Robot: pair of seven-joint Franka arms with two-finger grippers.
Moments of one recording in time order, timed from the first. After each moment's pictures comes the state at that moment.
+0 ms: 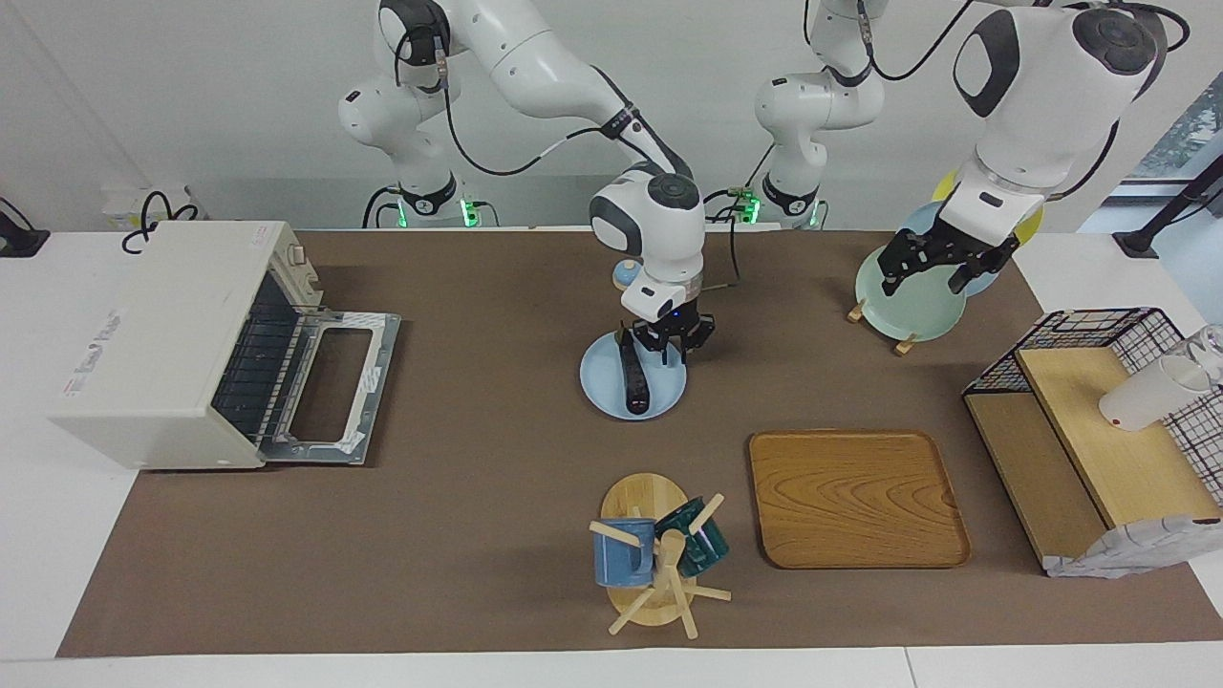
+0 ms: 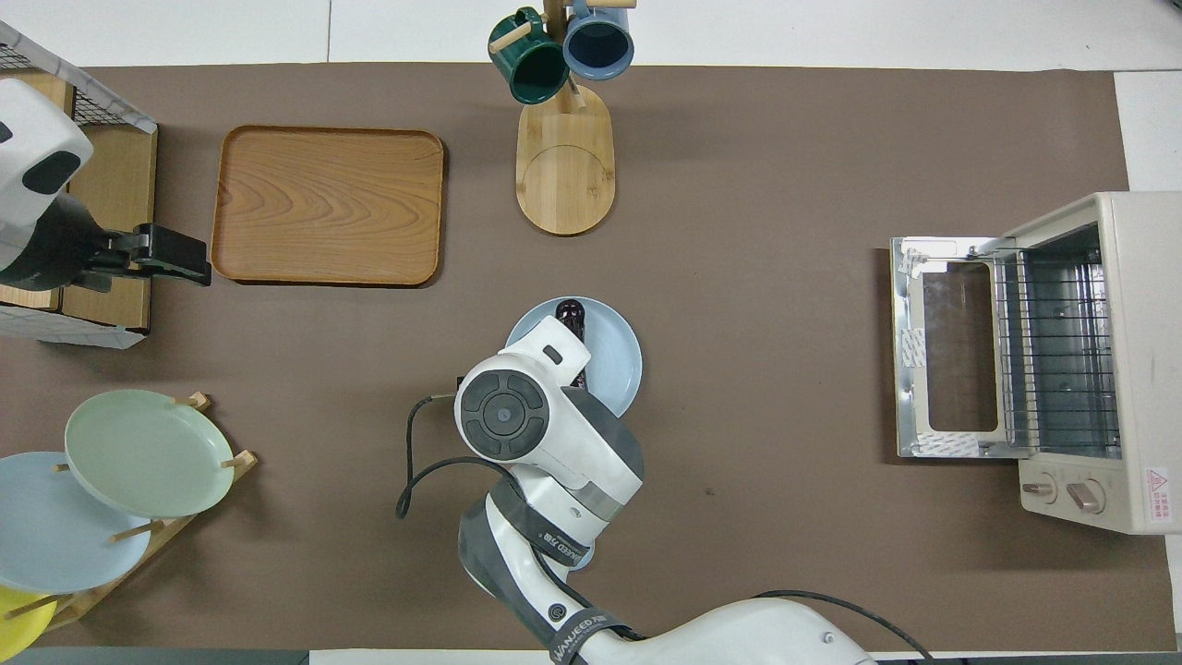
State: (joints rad) left arm 0.01 0.02 -0.13 -1.61 -0.02 1.57 -0.08; right arm 0.83 0.48 -0.04 -1.76 -0.01 2.39 0.82
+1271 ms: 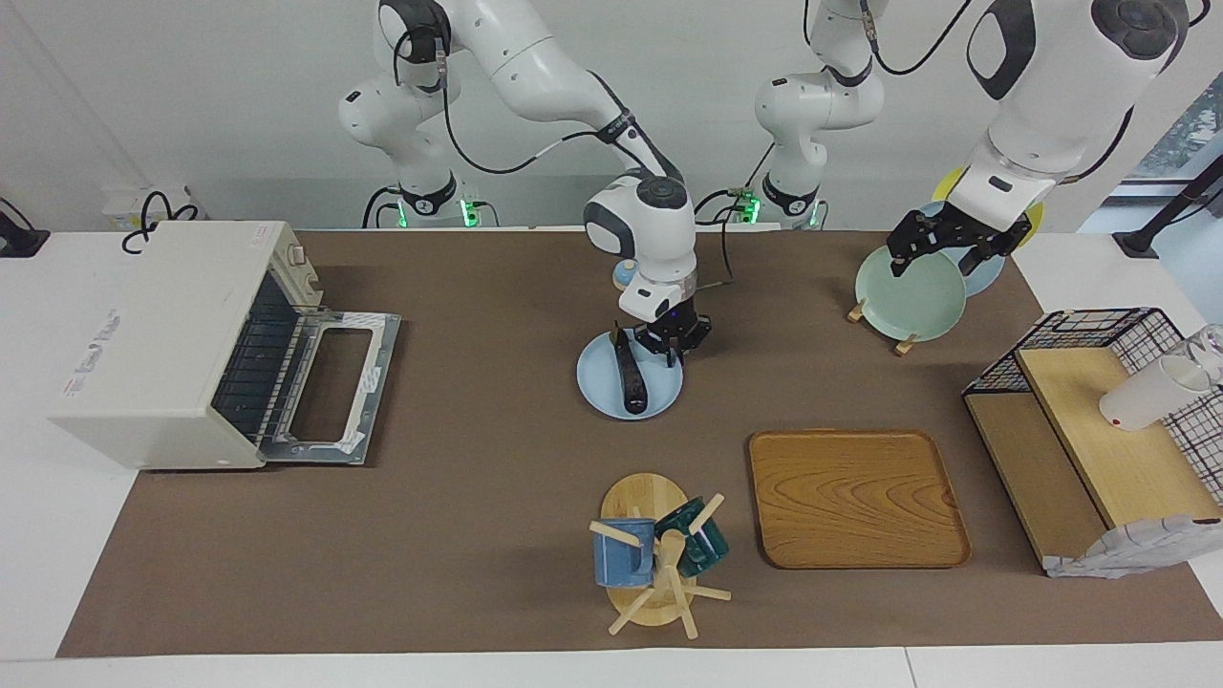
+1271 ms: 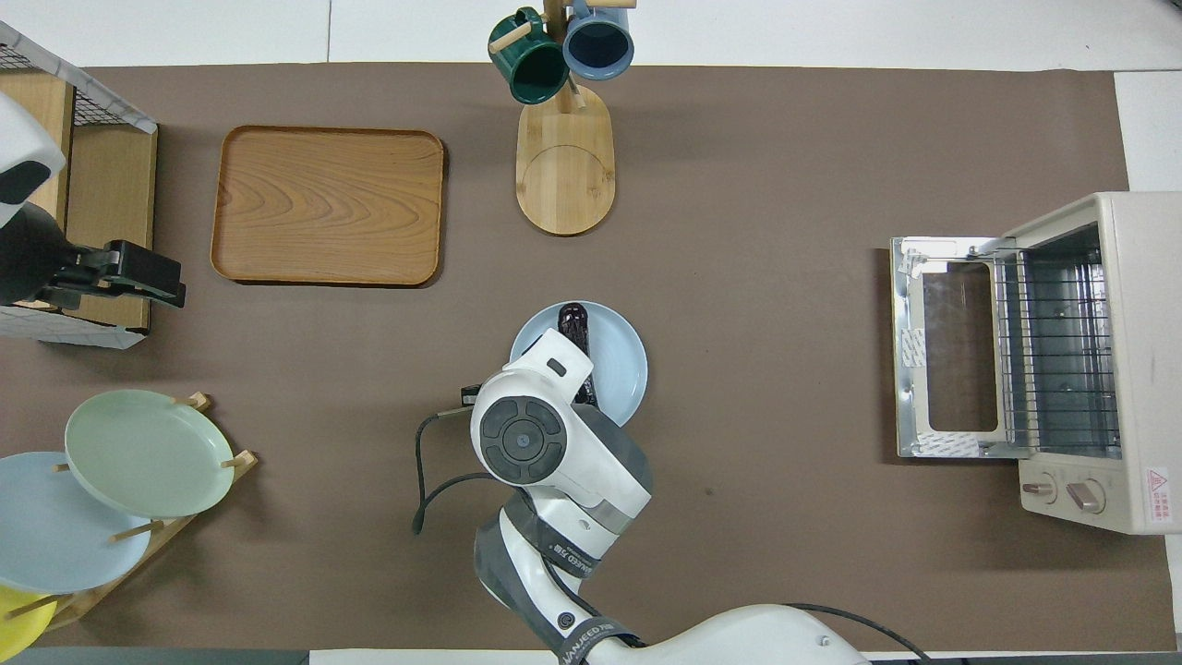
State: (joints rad) left arm 0.02 0.02 -0.13 -1.58 -0.01 1.53 -0.04; right arm 0.84 0.46 -0.04 -1.84 -0.02 2.52 0.74
